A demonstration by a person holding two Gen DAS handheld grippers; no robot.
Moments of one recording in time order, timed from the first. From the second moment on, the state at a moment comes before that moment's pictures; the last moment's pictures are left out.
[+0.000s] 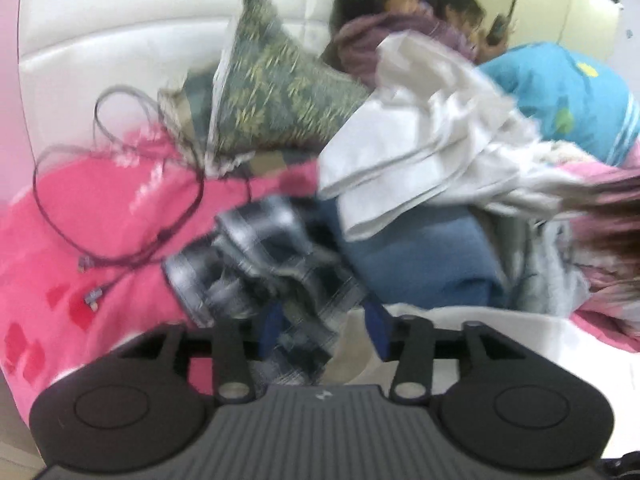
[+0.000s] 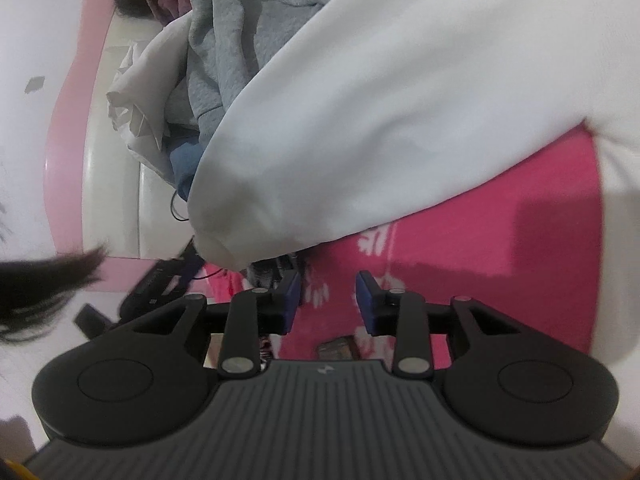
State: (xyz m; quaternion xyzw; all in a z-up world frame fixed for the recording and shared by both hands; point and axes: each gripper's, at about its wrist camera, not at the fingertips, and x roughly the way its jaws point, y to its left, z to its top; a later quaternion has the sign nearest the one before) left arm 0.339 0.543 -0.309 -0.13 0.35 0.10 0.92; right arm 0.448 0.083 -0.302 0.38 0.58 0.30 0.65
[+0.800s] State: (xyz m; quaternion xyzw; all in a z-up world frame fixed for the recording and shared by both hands) left arm 0.333 0.287 -0.391 -0.08 0.39 -0.12 0.91; right arm 0.493 -0.127 -0.234 0.02 0.45 0.16 0.88
